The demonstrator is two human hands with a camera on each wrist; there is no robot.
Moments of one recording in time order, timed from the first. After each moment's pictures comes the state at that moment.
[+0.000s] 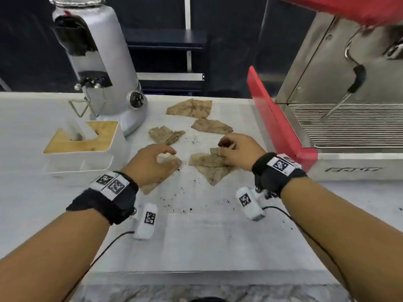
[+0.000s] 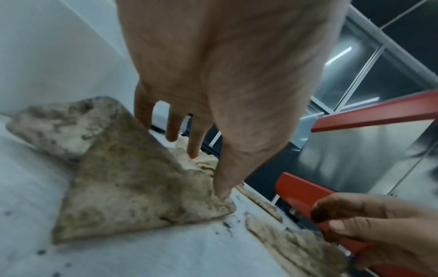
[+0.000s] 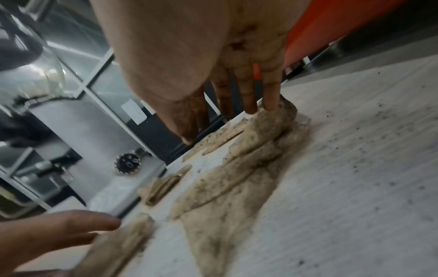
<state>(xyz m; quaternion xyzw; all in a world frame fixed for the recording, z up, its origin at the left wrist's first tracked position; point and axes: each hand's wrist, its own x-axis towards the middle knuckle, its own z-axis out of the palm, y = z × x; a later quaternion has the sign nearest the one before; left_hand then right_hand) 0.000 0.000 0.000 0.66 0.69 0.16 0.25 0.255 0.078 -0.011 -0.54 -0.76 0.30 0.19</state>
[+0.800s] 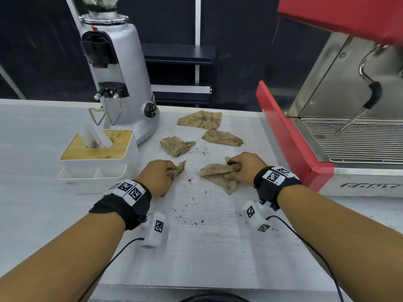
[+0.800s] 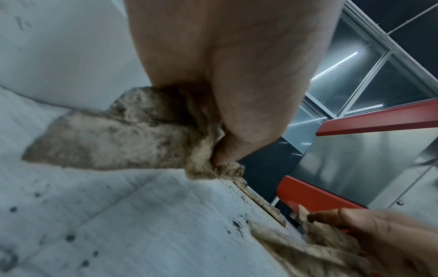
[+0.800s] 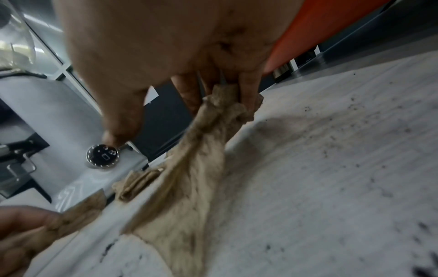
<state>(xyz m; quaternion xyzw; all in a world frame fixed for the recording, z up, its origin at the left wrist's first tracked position) -0.022 0.015 -0.031 0.65 0.71 0.14 0.23 0.245 0.097 -0.042 -0.57 -0.79 0.20 0.05</state>
